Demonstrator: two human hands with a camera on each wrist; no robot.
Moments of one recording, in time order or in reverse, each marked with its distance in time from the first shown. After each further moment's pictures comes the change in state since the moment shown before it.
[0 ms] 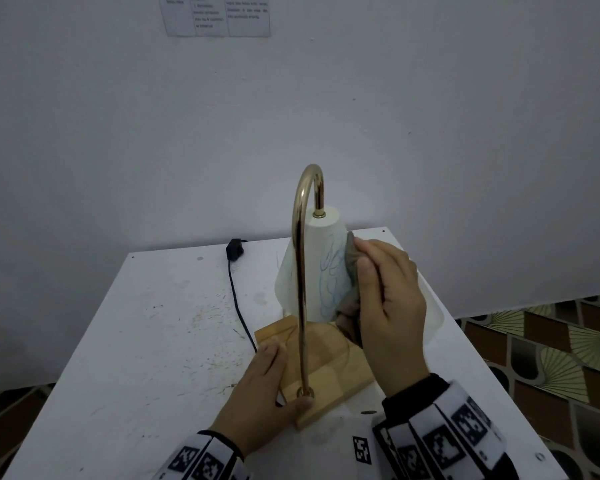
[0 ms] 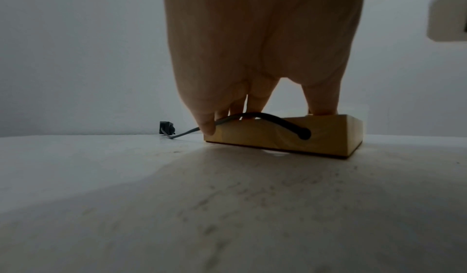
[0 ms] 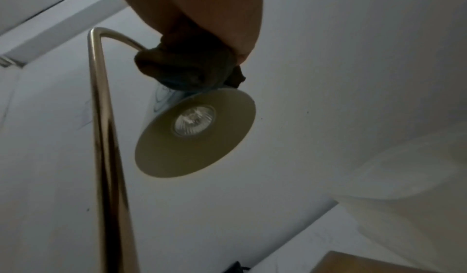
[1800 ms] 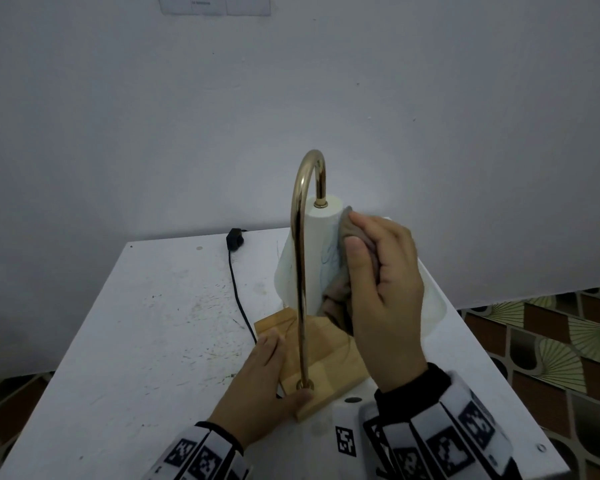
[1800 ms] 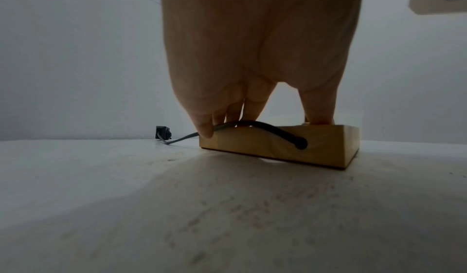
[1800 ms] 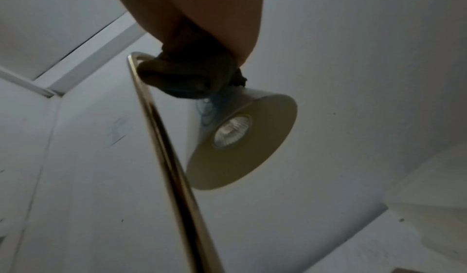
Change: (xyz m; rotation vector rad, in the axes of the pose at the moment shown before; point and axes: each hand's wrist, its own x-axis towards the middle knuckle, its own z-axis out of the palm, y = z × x) left_hand 0.000 -0.003 0.003 0.016 0.004 -0.010; right_hand 0.004 -0.020 0.006 0.094 -0.011 0.050
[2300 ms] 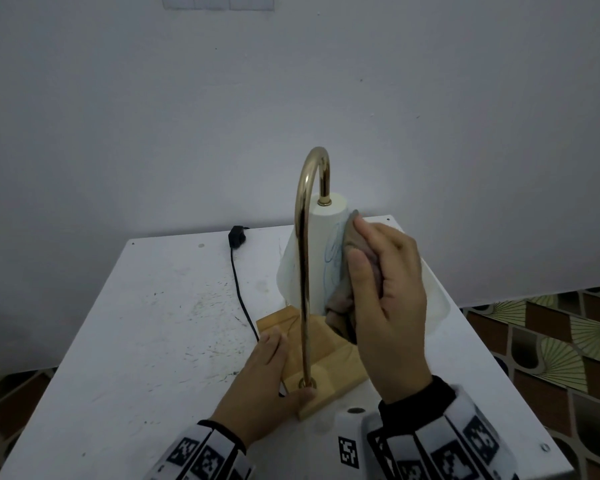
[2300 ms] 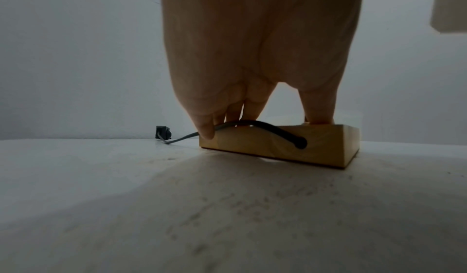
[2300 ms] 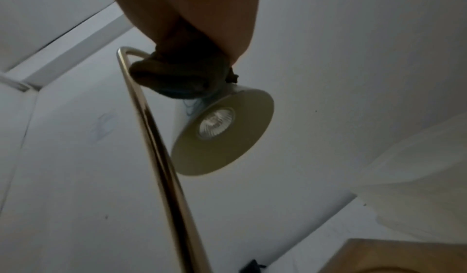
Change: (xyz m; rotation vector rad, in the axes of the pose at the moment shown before) left_hand -0.002 0.002 -0.003 0.008 -0.005 0.002; right_hand -0.010 0.001 -0.003 0.007 -0.040 -0.001
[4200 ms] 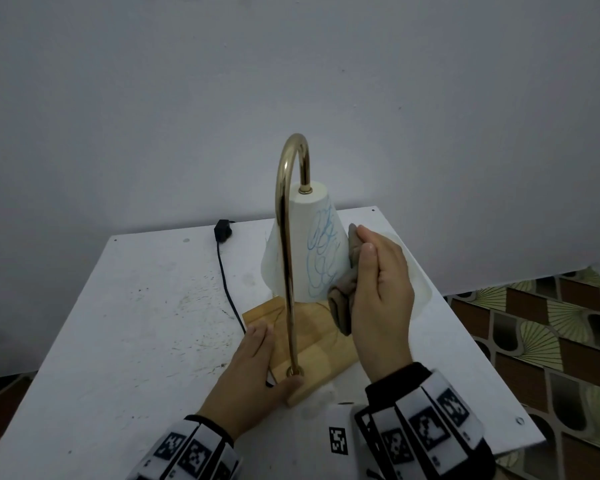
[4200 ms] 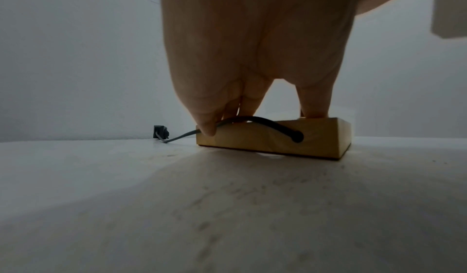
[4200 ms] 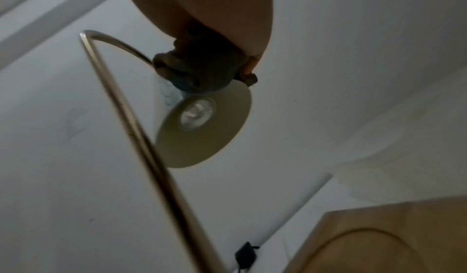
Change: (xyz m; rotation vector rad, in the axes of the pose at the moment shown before) left_hand -0.001 -0.001 -0.001 -0.022 -0.070 -0.015; right_hand -0.009 0.025 -0.001 0.004 0.126 0.241
